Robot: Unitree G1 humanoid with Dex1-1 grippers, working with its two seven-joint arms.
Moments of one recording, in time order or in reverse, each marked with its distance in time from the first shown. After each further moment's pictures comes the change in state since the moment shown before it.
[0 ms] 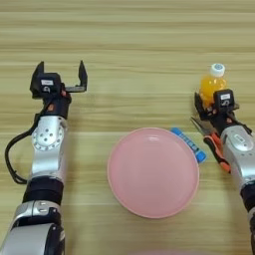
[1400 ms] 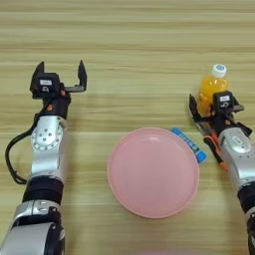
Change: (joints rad) left arm -0.005 0.001 0.002 0.008 -0.028 -0.001 -0.023; right arm 0.005 0.022 -0.019 0.008 0.008 -0.024 -0.012
